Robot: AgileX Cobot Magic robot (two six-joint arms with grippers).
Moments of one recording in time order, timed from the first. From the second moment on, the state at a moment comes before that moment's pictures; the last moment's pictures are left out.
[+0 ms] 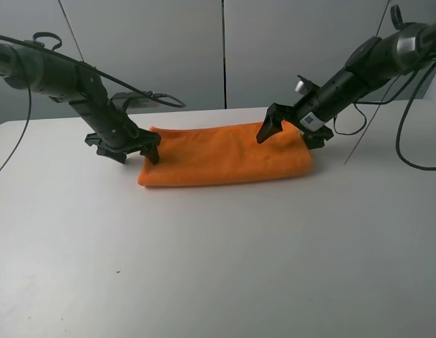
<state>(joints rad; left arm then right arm) -0.24 2.24 -1.46 -0.20 0.59 0.06 0.13 2.31 -1.54 0.77 0.86 -0.49</state>
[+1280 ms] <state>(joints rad) -0.24 2.24 -1.46 -0.20 0.61 0.11 0.15 2.22 -1.54 0.68 0.90 -0.32</state>
